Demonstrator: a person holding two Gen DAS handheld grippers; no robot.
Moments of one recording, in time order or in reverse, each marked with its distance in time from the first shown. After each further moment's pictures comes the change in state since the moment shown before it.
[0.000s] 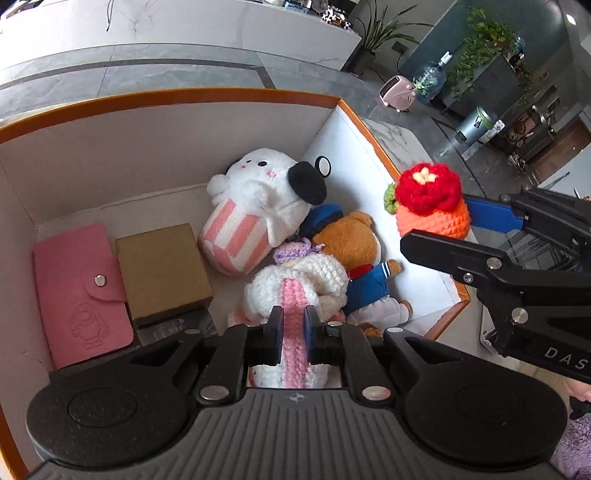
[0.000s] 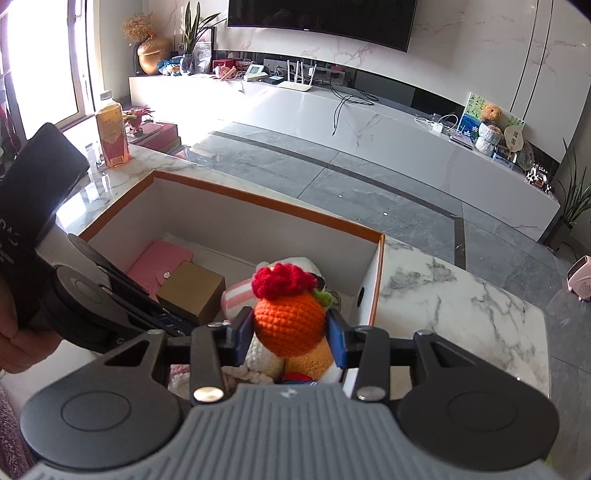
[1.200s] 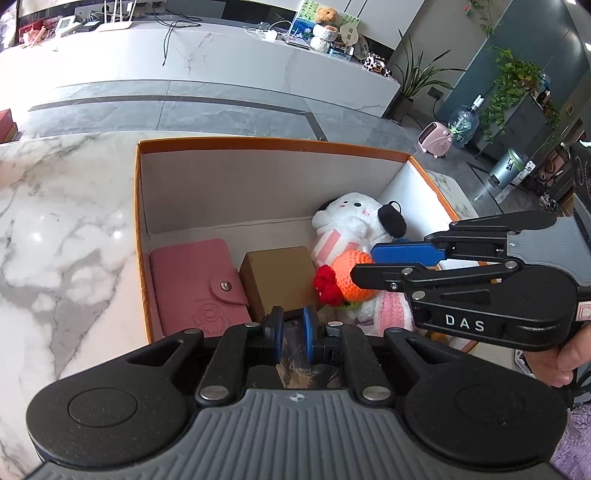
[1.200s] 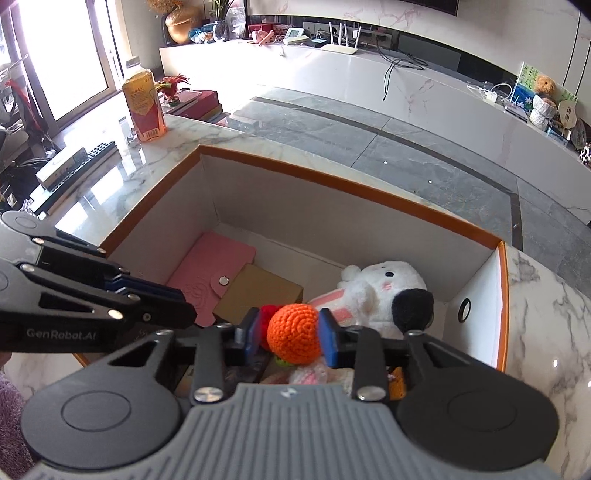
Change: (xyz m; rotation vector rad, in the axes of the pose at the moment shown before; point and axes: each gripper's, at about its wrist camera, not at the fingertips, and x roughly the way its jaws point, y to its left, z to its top) left arm -0.058 0.045 -0.036 -0.032 -0.150 0.128; right arm 0.076 0.049 0.032 0.000 0.139 0.150
